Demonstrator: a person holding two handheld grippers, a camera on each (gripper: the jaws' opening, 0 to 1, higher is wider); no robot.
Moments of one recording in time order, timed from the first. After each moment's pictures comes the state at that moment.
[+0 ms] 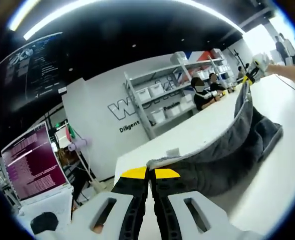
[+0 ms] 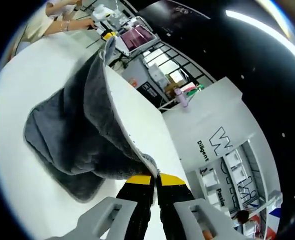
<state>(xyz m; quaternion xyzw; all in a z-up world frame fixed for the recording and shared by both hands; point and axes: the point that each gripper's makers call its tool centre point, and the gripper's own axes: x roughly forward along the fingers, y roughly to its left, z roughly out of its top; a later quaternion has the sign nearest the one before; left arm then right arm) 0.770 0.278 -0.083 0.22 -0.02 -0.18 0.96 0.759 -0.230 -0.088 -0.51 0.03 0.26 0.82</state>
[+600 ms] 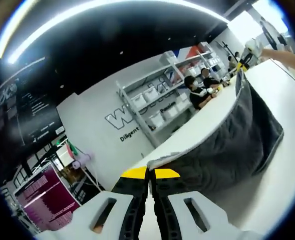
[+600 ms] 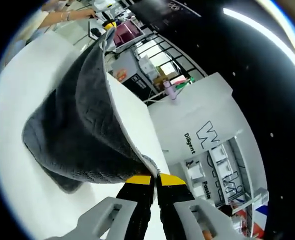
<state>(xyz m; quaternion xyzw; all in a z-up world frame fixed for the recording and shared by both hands) 0.774 0.258 0.000 0.30 -0.04 -0.19 0.93 0.752 -0.255 -0.013 -0.53 0.04 0.20 0.82</state>
